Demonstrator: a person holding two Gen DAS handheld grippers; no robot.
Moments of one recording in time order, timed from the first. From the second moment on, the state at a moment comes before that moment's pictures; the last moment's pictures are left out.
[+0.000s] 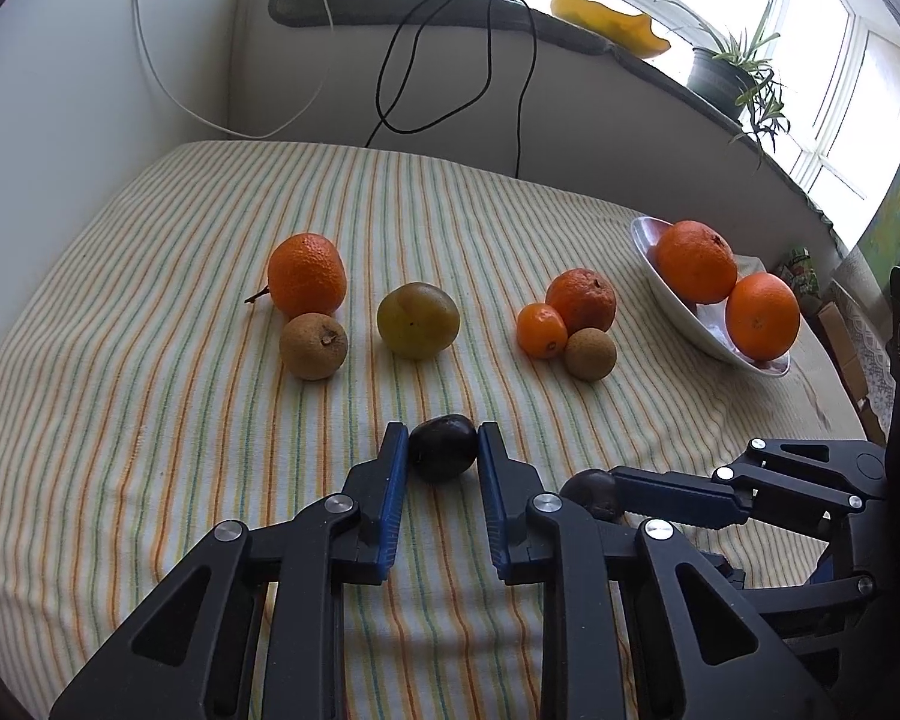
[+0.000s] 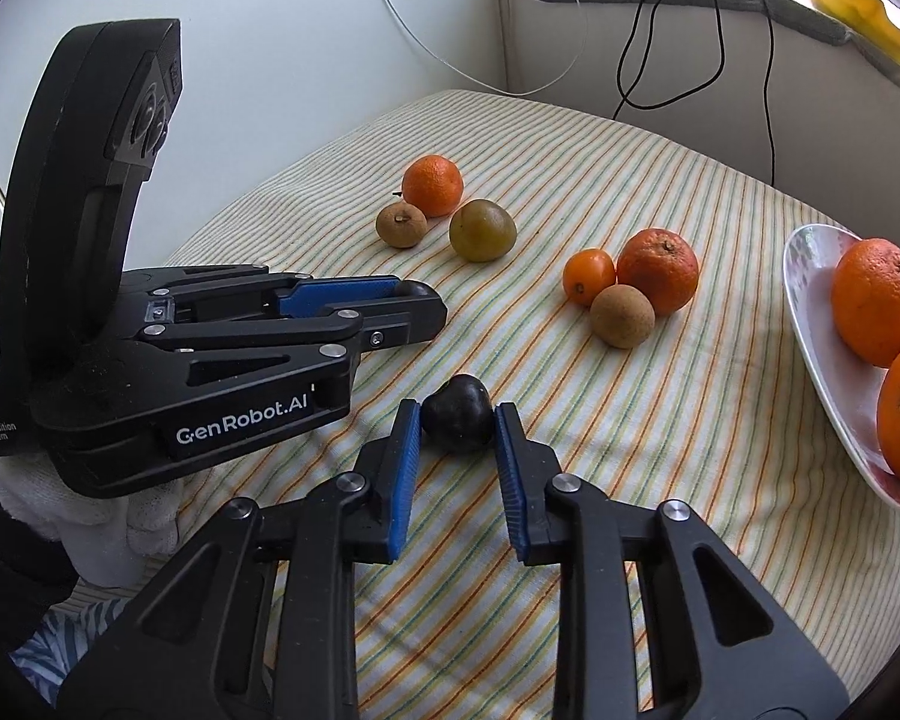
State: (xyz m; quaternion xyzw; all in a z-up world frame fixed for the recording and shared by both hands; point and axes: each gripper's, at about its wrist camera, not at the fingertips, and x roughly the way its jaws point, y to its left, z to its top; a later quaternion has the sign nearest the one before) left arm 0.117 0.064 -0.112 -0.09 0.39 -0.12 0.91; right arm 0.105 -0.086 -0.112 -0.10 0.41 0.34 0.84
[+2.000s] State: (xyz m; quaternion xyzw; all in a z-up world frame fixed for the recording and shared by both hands) left arm 0.210 -0.080 -0.058 -0.05 0.35 -0.22 0.91; right arm 0.152 -0.213 -0.060 -0.04 0.35 0.22 0.91
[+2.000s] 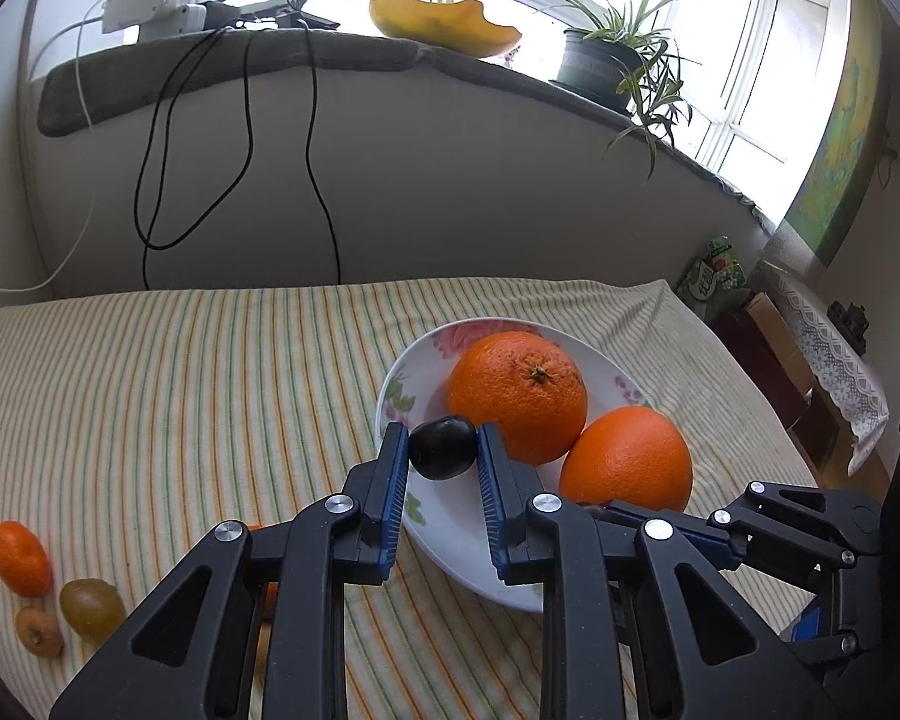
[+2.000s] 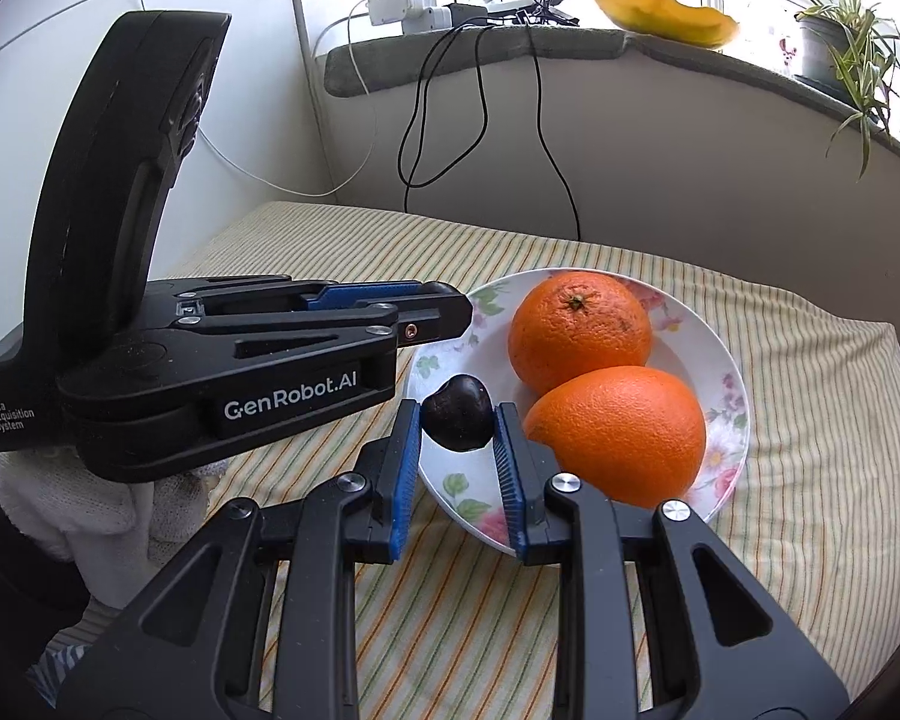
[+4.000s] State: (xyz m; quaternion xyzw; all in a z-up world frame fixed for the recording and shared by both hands) left arm 0.160 -0.042 -0.015 -0.03 0.29 -0.15 0.94; right arm 0.119 -0.199 -0.028 -0.04 0.31 0.22 0.92
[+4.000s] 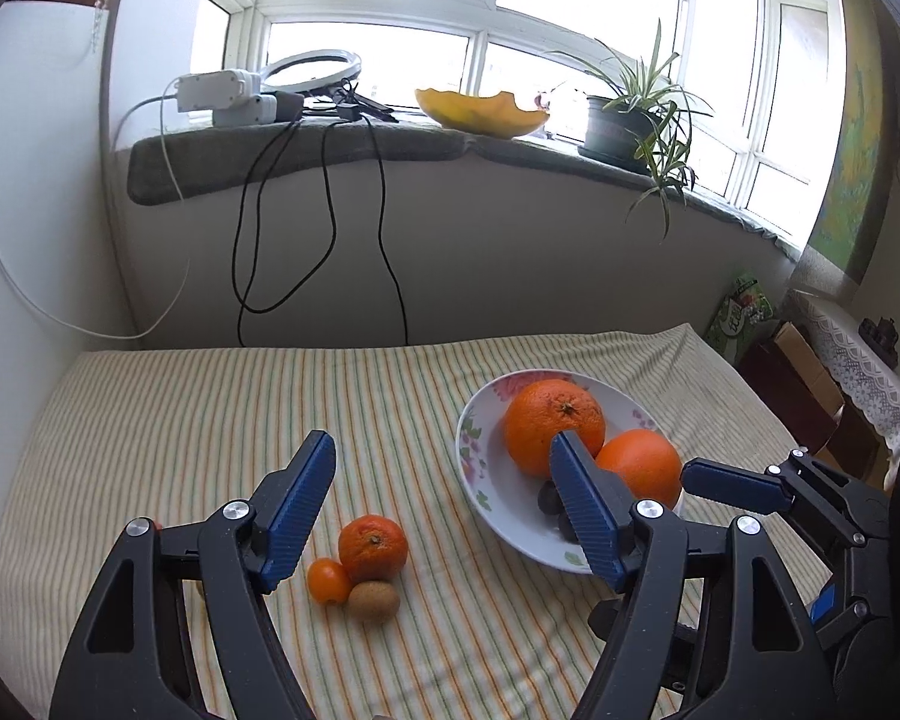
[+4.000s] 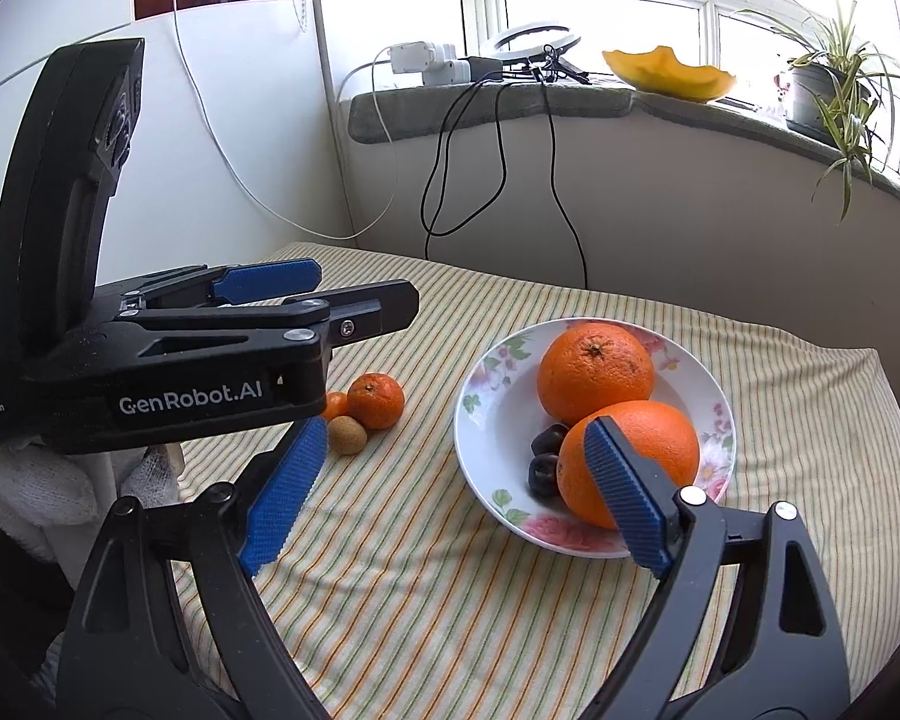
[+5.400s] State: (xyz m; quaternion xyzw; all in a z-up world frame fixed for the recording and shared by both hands) left arm 0.122 0.123 -0.087 -0.12 0.34 -0.08 0.93; right arm 0.138 -0.107 -0.082 -0.05 0.38 0.28 0.88
